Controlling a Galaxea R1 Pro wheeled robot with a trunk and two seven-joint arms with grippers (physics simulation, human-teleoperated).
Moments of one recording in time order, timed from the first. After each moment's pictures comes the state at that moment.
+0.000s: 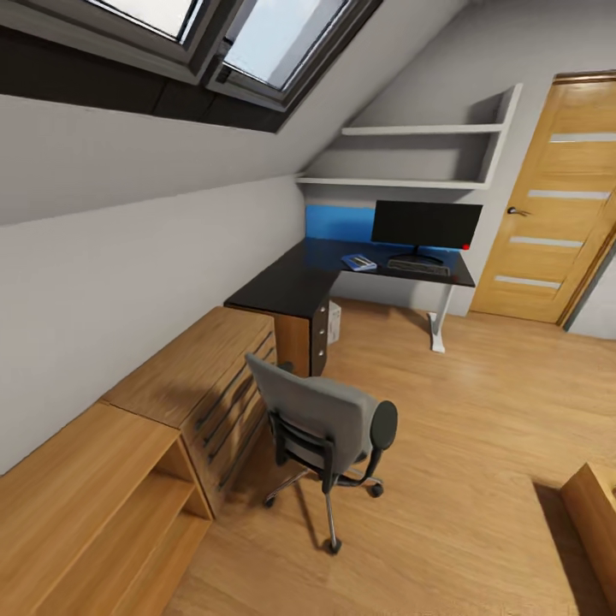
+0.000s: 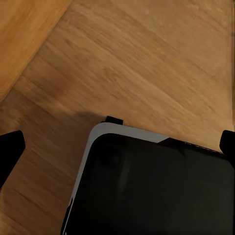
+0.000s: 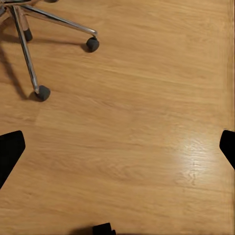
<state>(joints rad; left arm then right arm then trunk) -0.04 0.02 -0.35 -0.21 0.61 -0.38 0.08 -0.23 0.01 0.87 0.00 -0.95 -0.74 -0.16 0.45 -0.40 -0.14</state>
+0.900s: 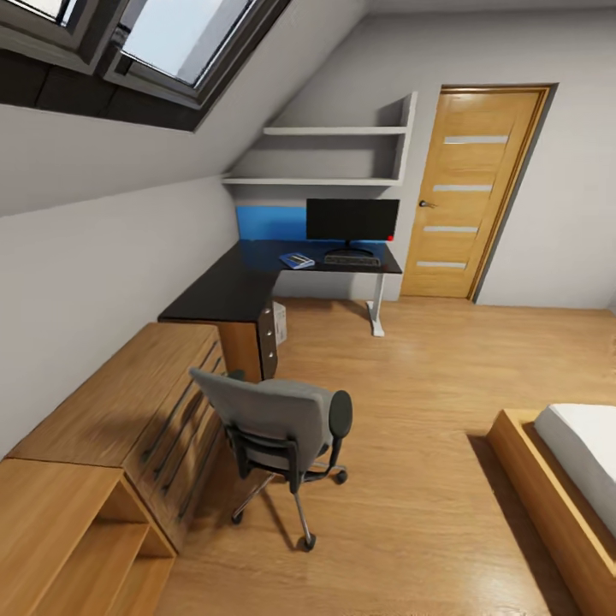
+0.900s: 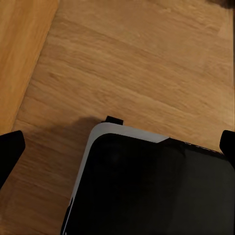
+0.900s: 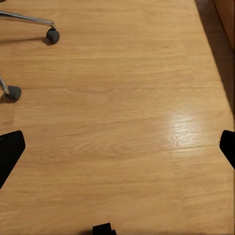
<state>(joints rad) -0.04 0.02 -0.35 -0.21 0.61 -0.38 0.08 -0.23 0.01 0.87 0.00 -0.95 -0.74 -0.16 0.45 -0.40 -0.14</state>
